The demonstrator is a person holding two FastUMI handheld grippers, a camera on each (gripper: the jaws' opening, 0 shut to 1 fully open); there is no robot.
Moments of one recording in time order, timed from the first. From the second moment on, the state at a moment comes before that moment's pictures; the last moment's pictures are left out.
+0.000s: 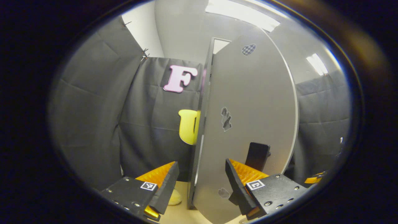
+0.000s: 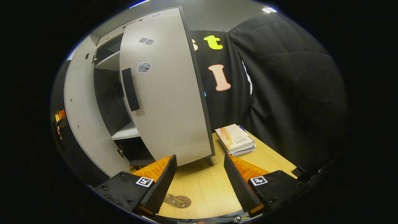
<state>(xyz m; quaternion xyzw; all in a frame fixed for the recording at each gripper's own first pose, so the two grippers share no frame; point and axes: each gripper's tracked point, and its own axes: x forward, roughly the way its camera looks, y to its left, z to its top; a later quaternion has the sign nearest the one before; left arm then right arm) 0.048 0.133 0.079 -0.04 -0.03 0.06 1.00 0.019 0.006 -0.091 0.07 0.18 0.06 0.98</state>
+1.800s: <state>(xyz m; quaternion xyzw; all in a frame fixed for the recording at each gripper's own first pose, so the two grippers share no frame) -0.087 -0.032 0.086 -0.02 -0.04 0.21 0.98 0.098 -0.038 0.003 0.00 0.09 0.23 0.97</state>
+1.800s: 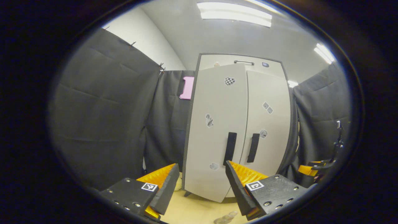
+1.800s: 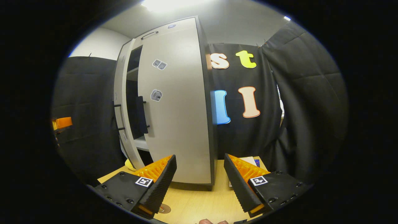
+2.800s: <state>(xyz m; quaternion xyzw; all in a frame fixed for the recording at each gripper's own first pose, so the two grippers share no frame) -0.103 0.090 0.084 0.02 -0.07 0.19 0.98 0.087 0.014 0.010 0.01 0.08 0.11 0.99</state>
